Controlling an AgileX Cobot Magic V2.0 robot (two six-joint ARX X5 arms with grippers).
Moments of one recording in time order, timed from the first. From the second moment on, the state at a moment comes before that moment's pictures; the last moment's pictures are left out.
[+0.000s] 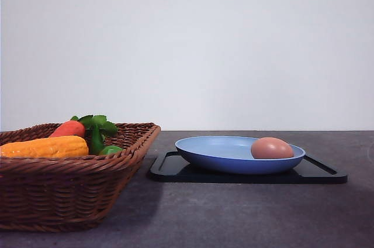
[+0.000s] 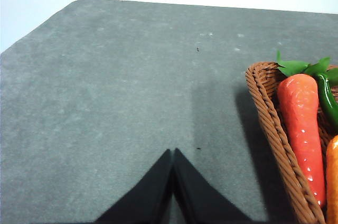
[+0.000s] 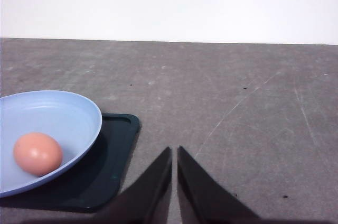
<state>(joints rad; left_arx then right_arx) 0.03 0.01 0.07 -0.29 -0.05 -0.04 0.07 0.00 0.02 -0.11 -0.02 0.04</state>
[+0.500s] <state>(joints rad) 0.03 0.01 0.07 -0.29 -0.05 -0.04 0.07 0.00 0.02 -0.11 -0.02 0.05</state>
